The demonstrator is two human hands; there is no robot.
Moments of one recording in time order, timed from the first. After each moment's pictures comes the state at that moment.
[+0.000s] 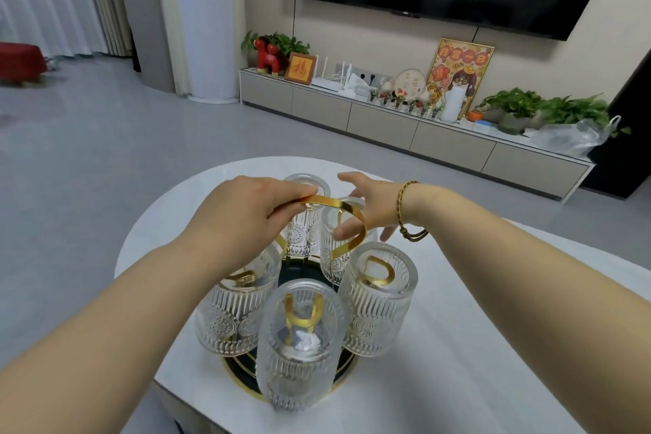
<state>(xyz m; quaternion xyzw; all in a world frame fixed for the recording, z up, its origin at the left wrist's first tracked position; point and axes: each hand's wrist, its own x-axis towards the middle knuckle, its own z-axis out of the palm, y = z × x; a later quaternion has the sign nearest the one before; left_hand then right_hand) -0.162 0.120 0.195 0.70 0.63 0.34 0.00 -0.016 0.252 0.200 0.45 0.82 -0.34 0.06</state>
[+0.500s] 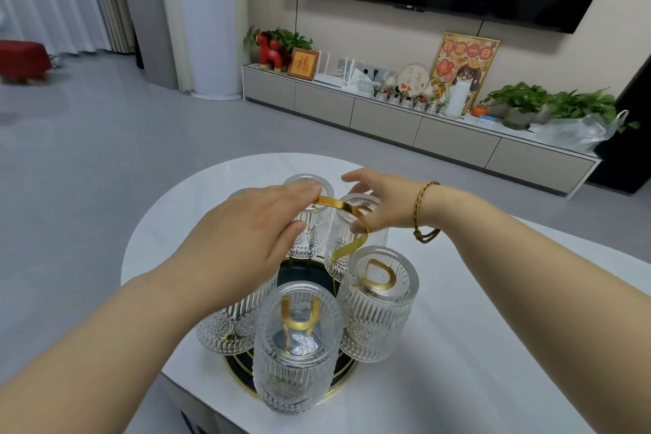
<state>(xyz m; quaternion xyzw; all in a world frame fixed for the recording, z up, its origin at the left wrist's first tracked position) -0.156 0.095 0.191 0.74 0.62 0.27 -0.03 -0.003 0.247 0.203 0.39 0.88 -0.26 0.00</state>
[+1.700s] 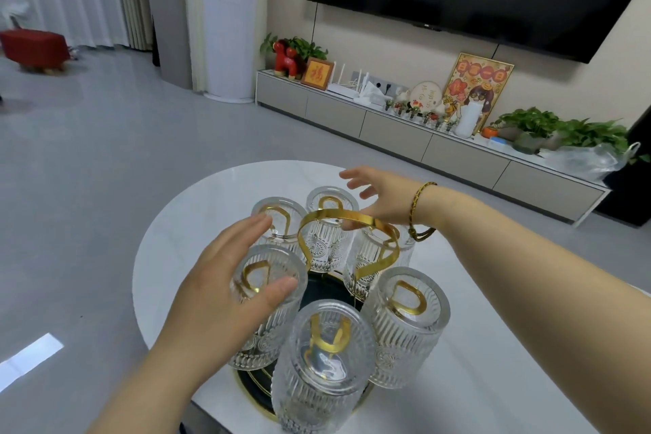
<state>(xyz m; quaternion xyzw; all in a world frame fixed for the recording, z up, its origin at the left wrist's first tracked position) -0.173 0.064 0.144 0.53 0.65 0.52 0.14 -0.045 0.247 0.214 0.38 0.89 -0.25 -0.01</state>
